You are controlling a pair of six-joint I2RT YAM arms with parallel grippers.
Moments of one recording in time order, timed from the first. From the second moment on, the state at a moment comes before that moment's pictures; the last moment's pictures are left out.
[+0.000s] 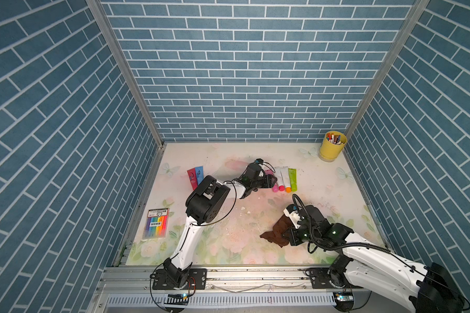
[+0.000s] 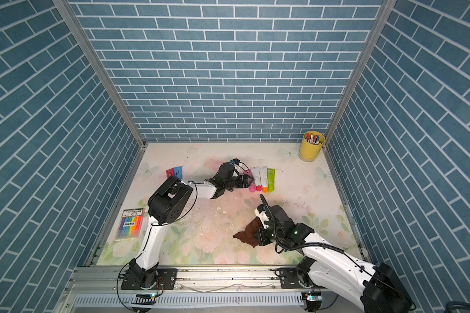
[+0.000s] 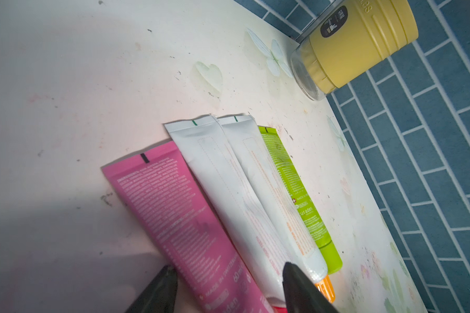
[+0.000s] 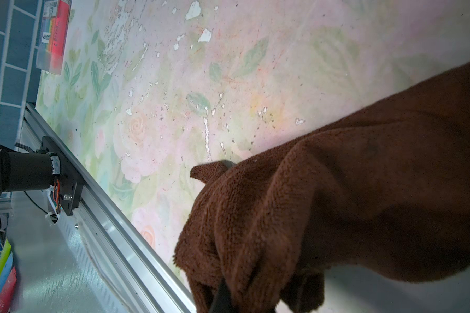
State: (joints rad) left arm -0.65 2.28 1.39 0.37 0.29 -0.62; right arm 0.78 0.90 0.40 -0.42 -0.34 0.46
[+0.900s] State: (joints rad) left arm -0.66 1.80 1.08 0.16 -0.08 -0.51; right arm 0.78 0.87 0.40 -0.43 -0.31 0.46
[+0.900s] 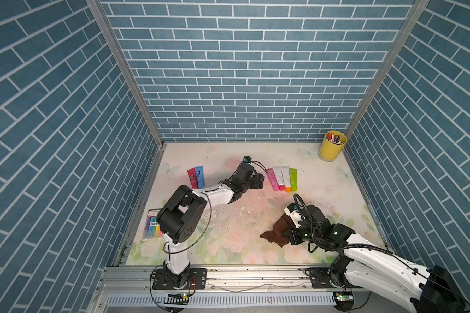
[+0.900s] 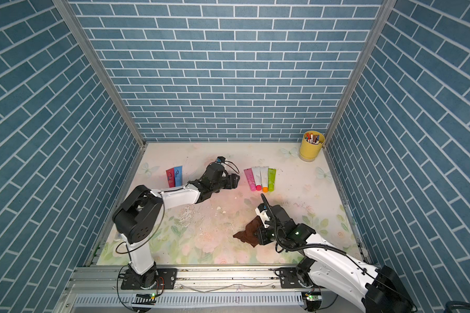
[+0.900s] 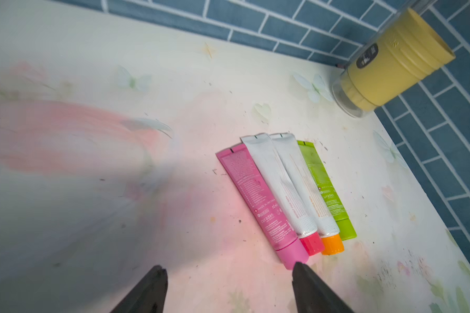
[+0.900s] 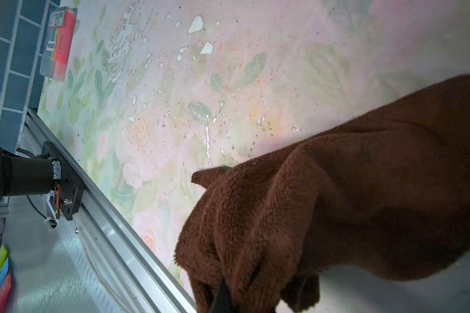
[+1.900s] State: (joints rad) left arm -0.22 1.70 0.97 -0.17 -0.32 -0.37; right arm 0.78 0.82 0.40 -0.45 -0.24 0.46
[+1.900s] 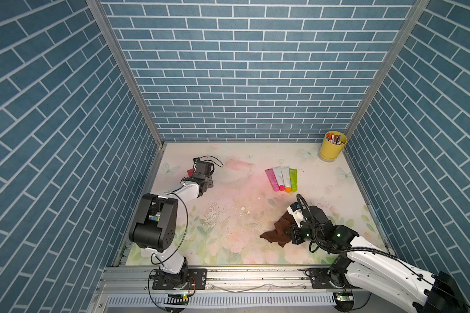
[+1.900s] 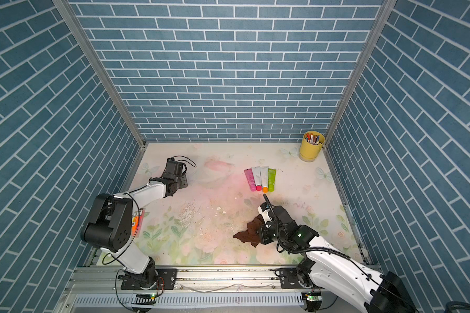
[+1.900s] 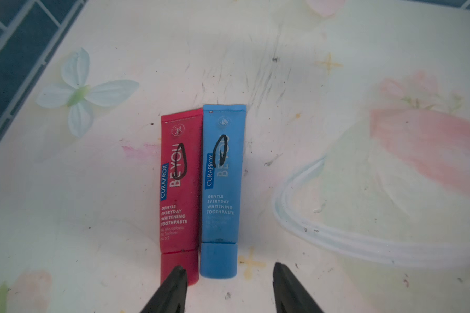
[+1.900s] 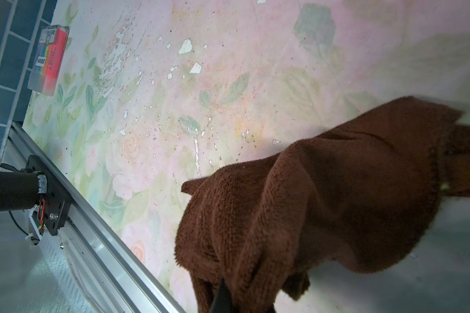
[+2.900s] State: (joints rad) left arm -0.19 1.89 1.04 -0.11 -0.20 -0.34; right arm 0.78 0.83 0.40 -0.45 -0.23 0.46
